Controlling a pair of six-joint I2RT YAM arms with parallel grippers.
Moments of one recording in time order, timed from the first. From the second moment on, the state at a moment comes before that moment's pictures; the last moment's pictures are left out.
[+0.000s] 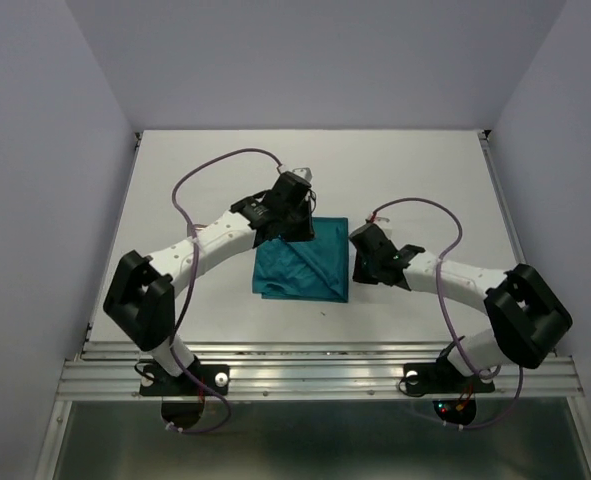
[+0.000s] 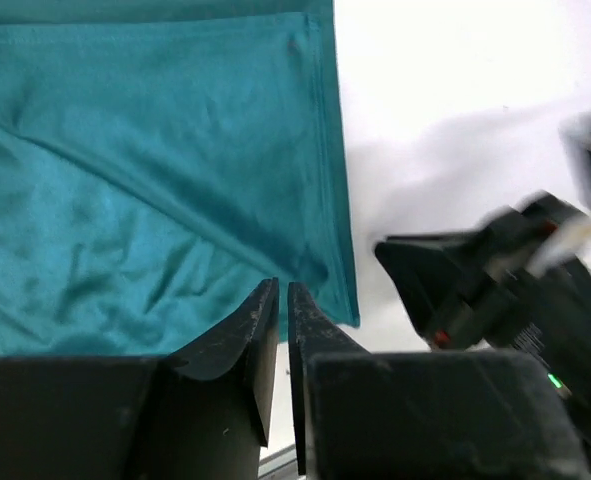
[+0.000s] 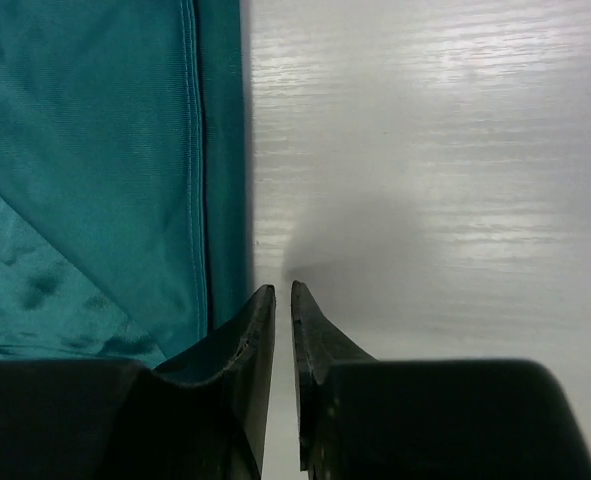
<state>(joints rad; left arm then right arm) -0.74 1.54 1.23 -0.51 0.00 -0.66 0.70 1.49 0.76 -0.29 0.27 0.74</state>
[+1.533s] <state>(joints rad) -0.94 2.52 2.29 -0.91 -0.54 -0.60 0.27 1.26 0.65 -0.34 0.10 0.68</state>
